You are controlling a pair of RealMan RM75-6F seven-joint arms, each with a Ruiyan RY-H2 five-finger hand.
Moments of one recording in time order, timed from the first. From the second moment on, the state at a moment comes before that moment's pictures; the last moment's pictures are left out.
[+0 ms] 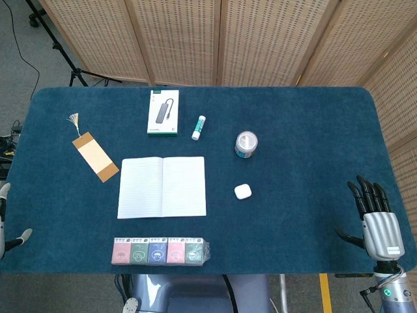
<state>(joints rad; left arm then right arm) -0.01 -1.19 -0.09 -1.70 1.36 1.59 0.24 0.10 -1.22 0.07 -1.56 -1.58 1.58 0.03</state>
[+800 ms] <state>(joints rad) -0.34 -1.22 -0.08 -1.18 1.61 1.25 -0.07 0.12 -1.23 0.09 -1.55 -1.51 1.50 -0.02</state>
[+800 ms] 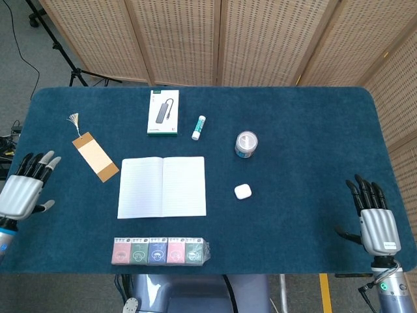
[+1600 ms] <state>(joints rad) -0.70 -1.61 0.04 -0.37 1.72 0.88 -0.51 0.16 -1.31 0.14 -1.50 -1.35 1.41 -0.18</state>
